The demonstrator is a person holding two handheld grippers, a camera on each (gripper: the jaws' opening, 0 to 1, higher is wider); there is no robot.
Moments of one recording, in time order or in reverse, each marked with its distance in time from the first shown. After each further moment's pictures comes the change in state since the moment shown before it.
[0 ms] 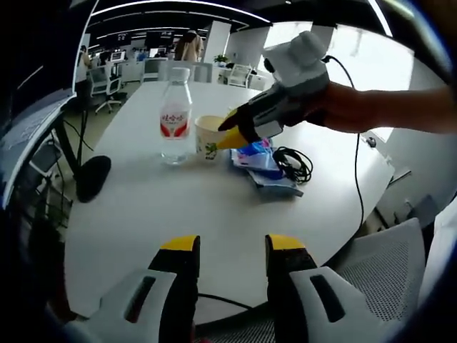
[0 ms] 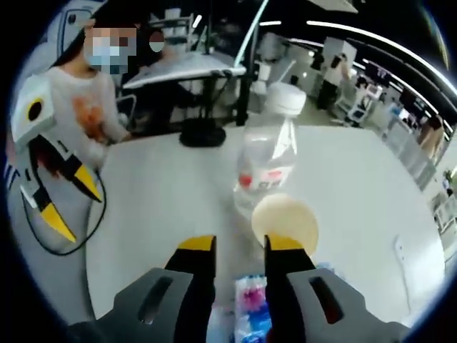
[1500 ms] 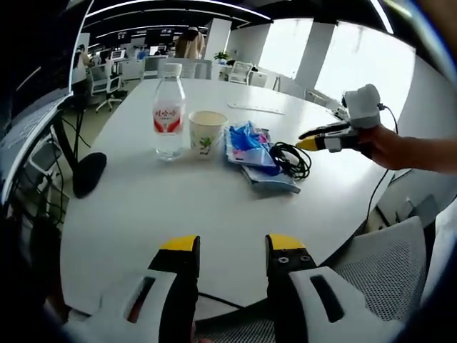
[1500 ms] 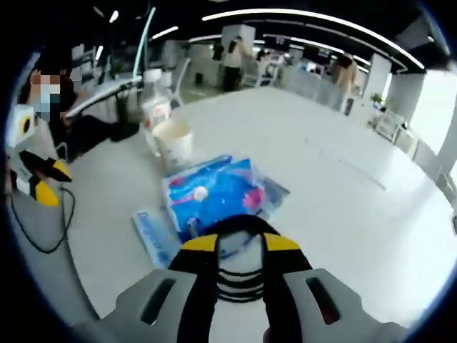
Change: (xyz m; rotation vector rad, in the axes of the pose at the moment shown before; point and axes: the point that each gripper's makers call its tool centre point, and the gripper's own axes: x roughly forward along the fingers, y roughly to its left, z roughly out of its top) left arm 0.002 -0.014 -0.006 -0.005 0.018 0.015; right arm -0.130 -0.056 -0.161 0.519 -0.011 -0.441
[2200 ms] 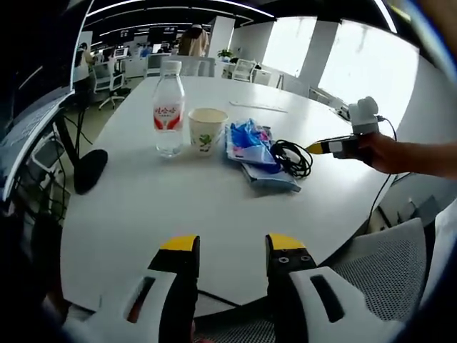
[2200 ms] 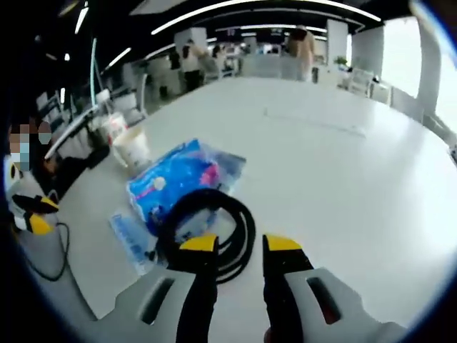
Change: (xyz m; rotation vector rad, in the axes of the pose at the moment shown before) left arm 0.002 -0.004 0.000 -0.009 0.013 0.020; right arm 0.005 -0.031 -0.029 0.204 0.022 -0.030
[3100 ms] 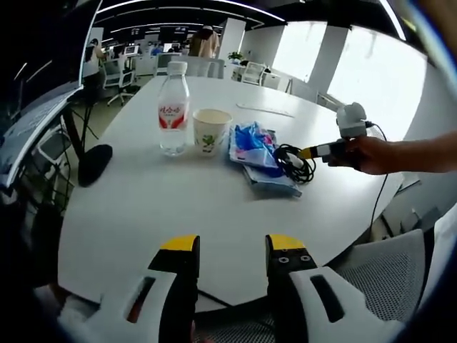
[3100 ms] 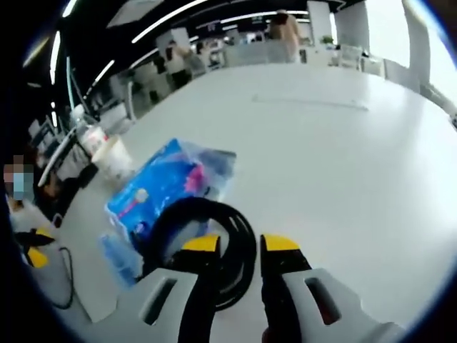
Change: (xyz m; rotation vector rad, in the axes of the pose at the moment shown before) left arm -0.002 -0.005 -0.002 -0.047 -0.013 0.043; right arm 0.035 -0.003 -0.003 0.114 0.052 0.016
